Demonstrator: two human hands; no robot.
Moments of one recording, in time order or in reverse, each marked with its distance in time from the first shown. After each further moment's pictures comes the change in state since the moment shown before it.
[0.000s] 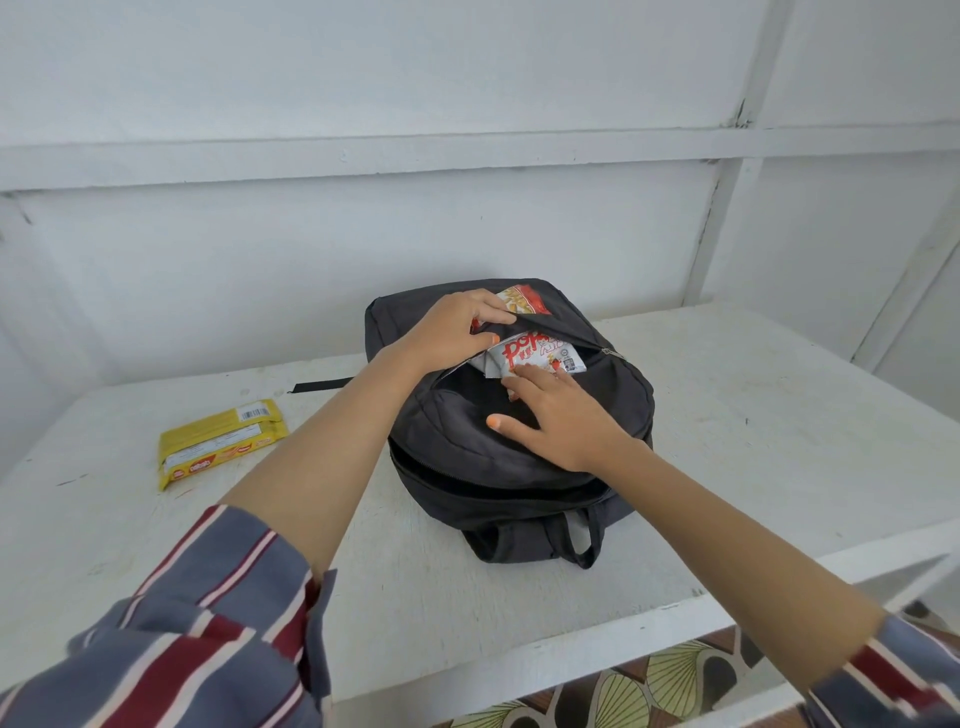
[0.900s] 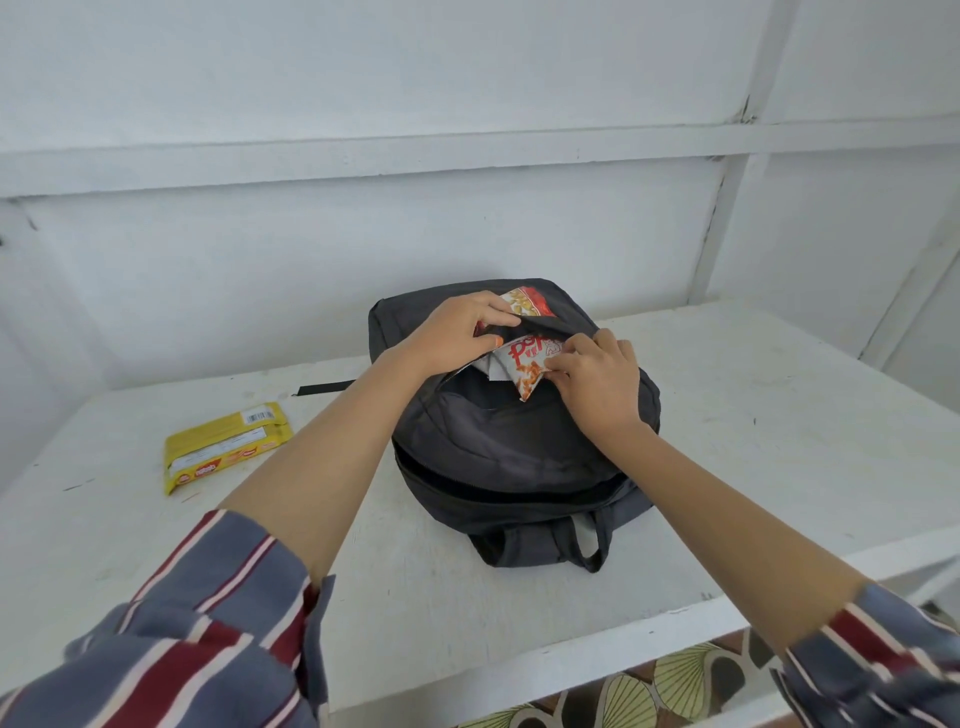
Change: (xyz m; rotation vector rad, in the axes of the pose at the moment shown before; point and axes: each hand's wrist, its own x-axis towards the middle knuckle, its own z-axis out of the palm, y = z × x) left_hand 0.000 0.000 -0.001 0.009 -0.030 0.018; right_hand 0.021 0.027 0.000 -0.183 0.528 0.172
